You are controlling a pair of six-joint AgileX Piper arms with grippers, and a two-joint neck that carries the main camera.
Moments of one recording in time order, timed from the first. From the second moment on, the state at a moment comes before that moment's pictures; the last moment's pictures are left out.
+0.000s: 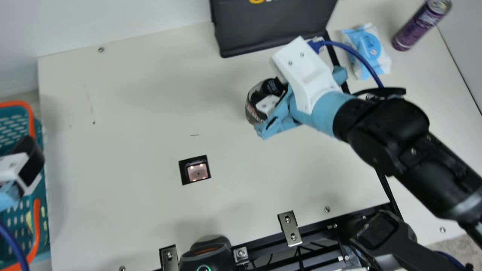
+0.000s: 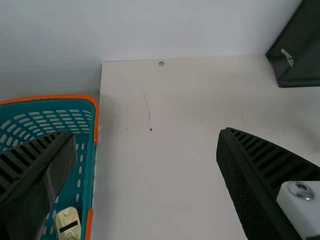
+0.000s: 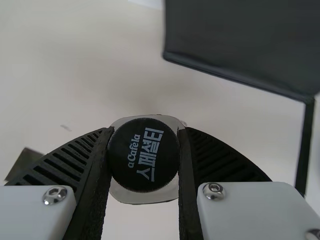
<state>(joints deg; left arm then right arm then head) -12.6 51.7 -68.9 4.9 60.6 -7.5 20.4 64.0 -59.7 -2.7 43.0 3.8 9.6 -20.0</state>
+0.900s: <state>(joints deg) -12.6 51.7 -68.9 4.9 60.6 -7.5 -22.7 73.6 -65.2 -10.9 40.6 12.5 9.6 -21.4</state>
